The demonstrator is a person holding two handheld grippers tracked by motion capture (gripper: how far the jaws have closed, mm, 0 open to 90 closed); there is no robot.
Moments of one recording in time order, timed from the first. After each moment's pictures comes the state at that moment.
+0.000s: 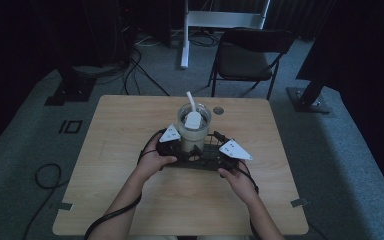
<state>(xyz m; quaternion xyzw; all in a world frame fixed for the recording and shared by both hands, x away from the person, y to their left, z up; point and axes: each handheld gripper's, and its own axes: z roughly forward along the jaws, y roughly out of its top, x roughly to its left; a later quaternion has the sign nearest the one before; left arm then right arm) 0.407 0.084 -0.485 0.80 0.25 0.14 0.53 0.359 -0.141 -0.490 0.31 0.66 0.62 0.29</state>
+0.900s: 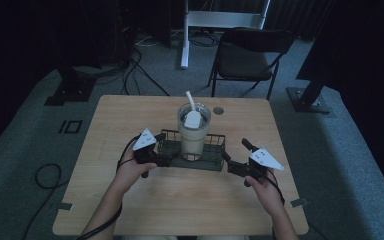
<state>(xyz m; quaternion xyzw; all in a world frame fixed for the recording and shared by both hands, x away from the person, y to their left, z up) 0.368 0.146 -0.471 0.75 0.30 0.16 0.57 0.331 -0.219 -0.491 0.37 0.64 0.60 0.31</state>
